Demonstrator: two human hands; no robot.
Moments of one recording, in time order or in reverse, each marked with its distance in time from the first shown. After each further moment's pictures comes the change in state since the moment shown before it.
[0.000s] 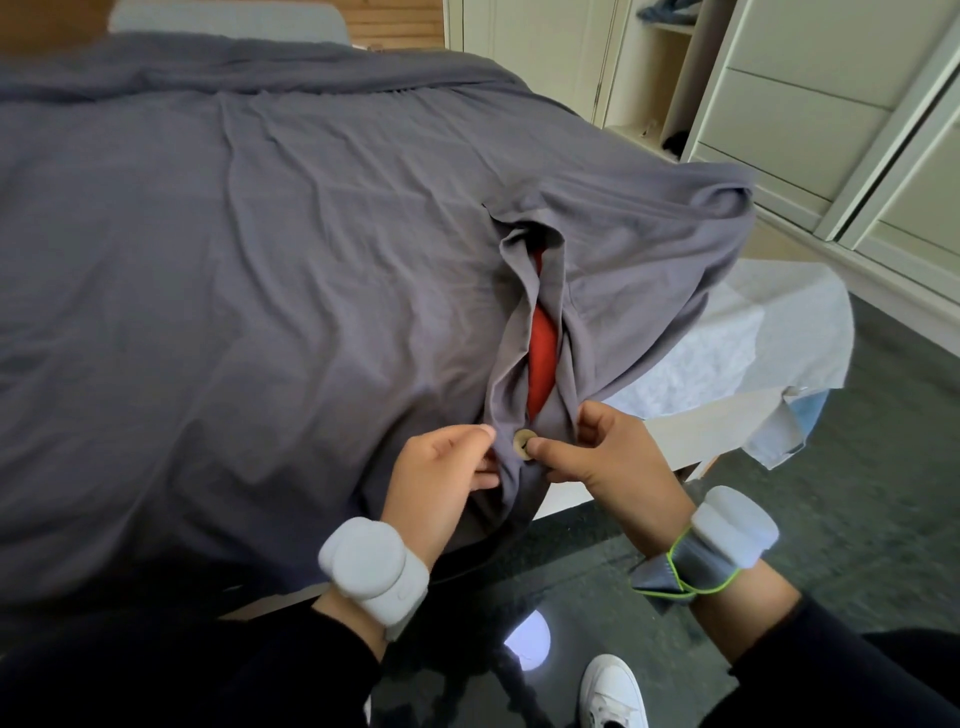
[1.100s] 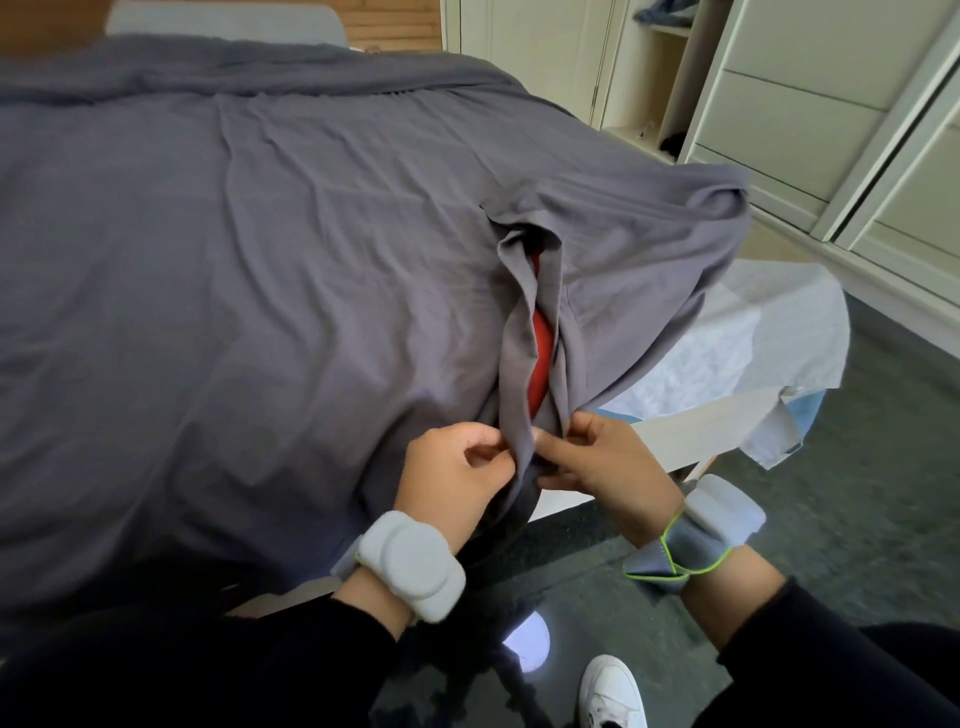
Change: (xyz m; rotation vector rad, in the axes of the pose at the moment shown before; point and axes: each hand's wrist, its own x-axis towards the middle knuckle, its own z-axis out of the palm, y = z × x) left_hand 0.003 -0.008 0.004 0.523 0.022 0.263; right_hand 0.004 -0.002 0.002 0.075 -0.066 0.180
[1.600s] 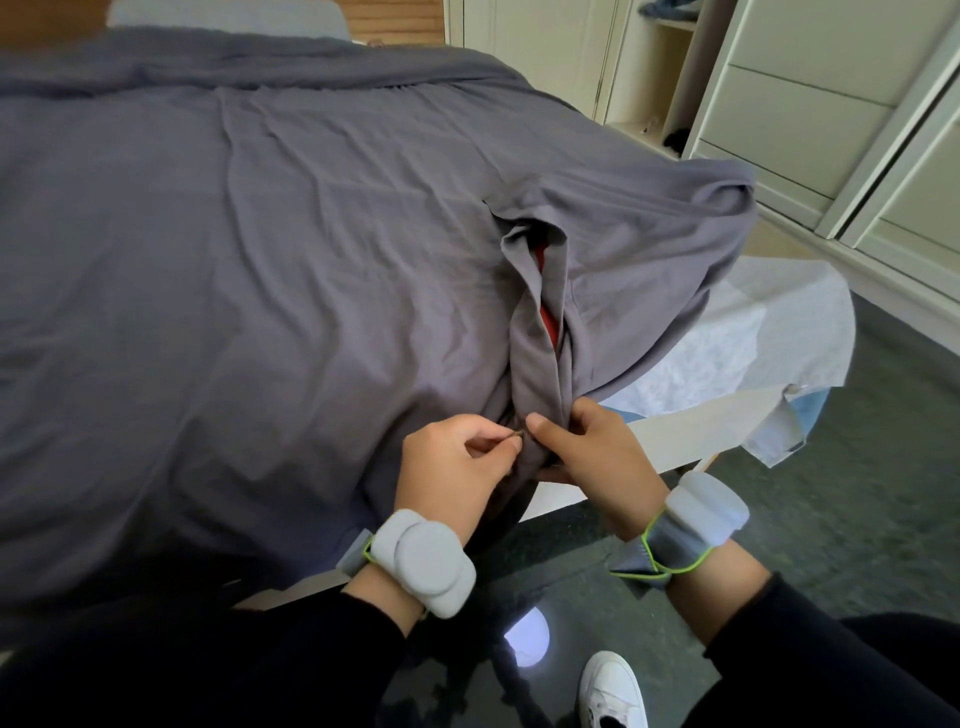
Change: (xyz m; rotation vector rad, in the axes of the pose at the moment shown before) left_hand 0.004 -0.005 0.004 -0.054 0.069 -0.015; right_hand 0.002 -0.004 0.014 -0.065 0.134 -0.039
